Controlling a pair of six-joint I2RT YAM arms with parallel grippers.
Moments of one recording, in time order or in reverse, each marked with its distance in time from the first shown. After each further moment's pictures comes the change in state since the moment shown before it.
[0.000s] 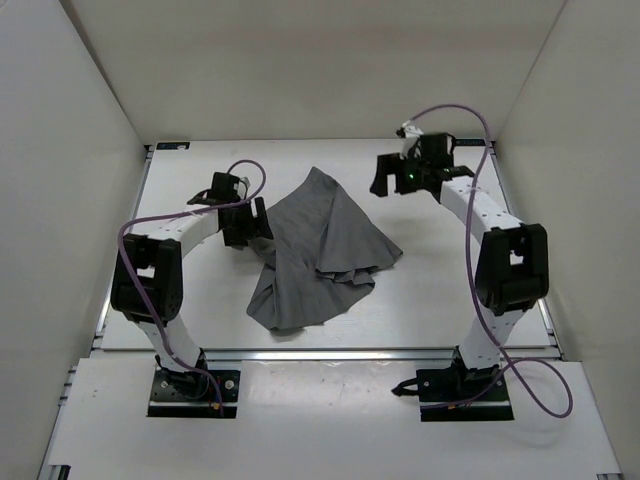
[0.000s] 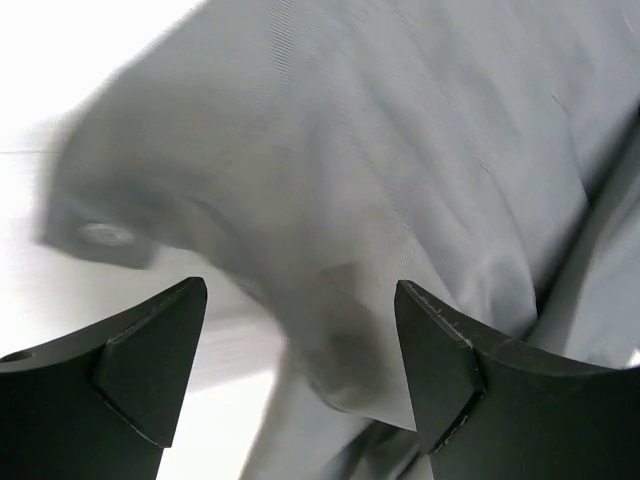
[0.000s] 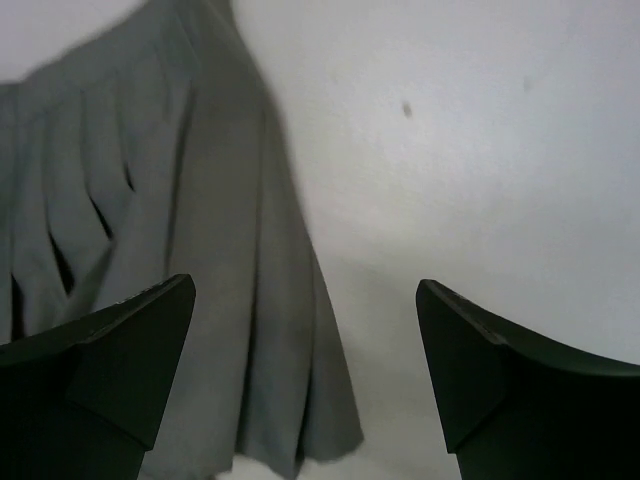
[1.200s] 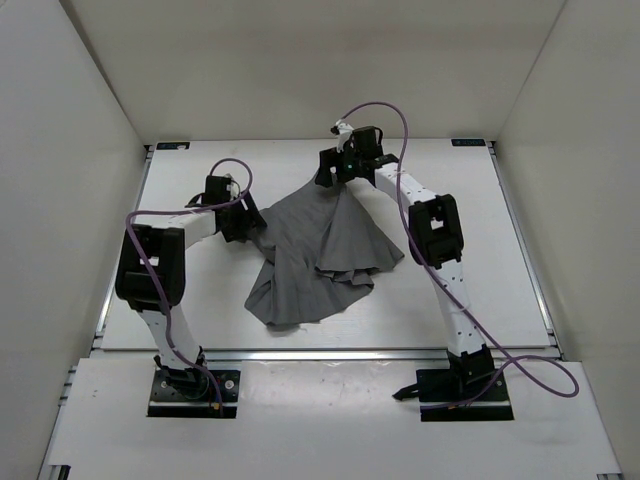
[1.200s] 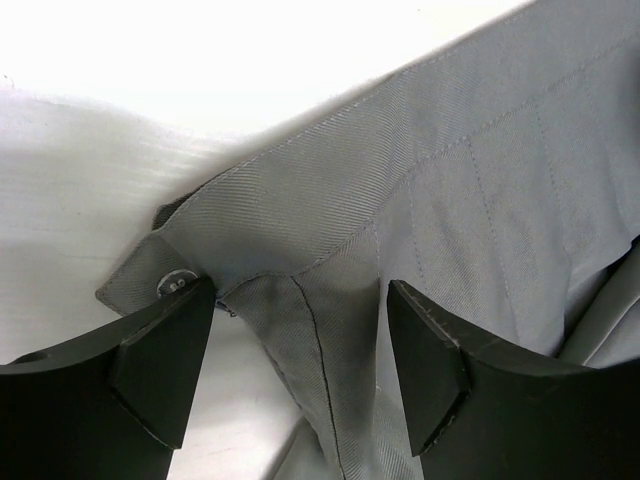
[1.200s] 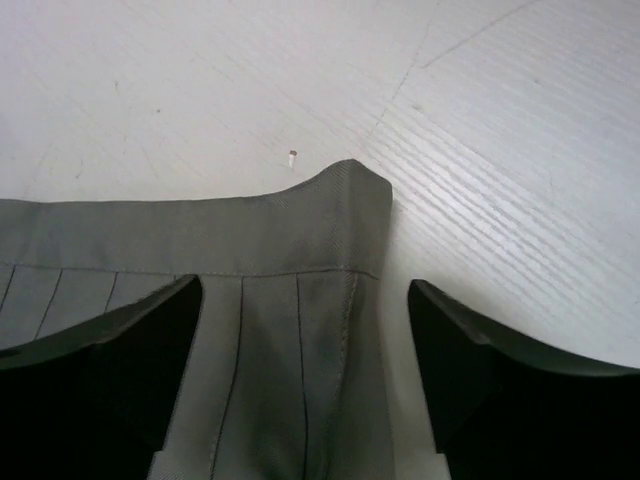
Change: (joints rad) left arm 0.071 0.090 -0.041 0.248 -0.050 -0.193; right arm 0.207 0.766 0.837 0.031 -0.095 -0.027
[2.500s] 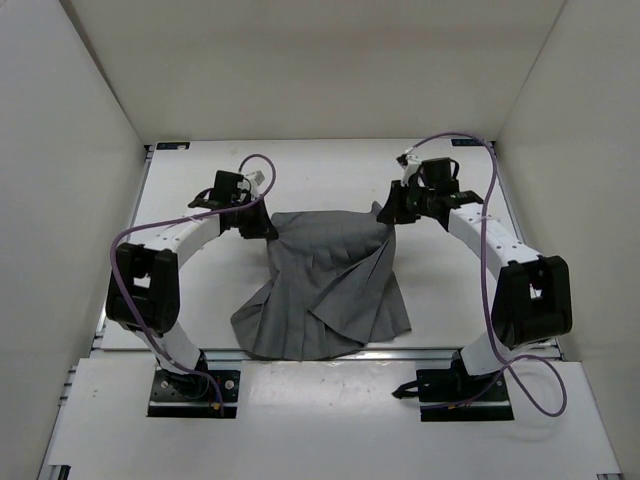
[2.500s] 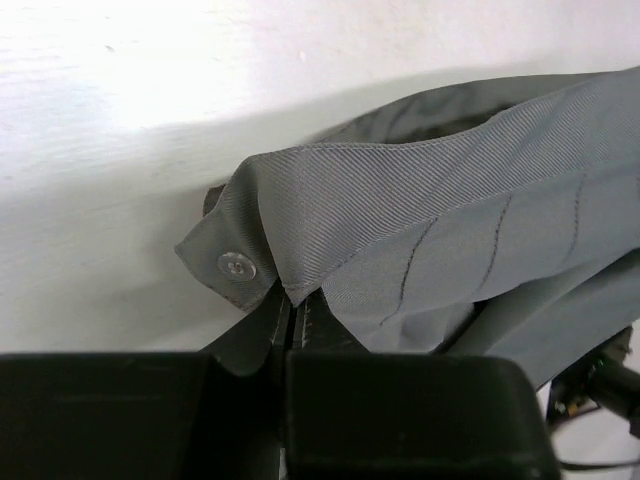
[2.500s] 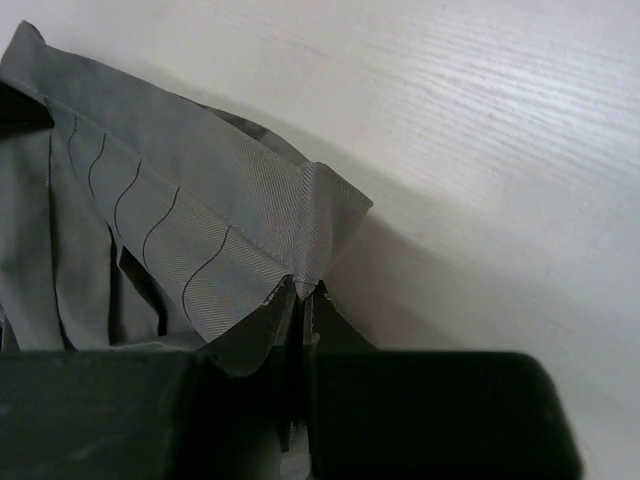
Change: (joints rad) left arm -0.098 -0.162 0.024 -0.183 0.210 0.215; right arm -0.138 -0.972 -1.015 -0.094 0.005 0.118
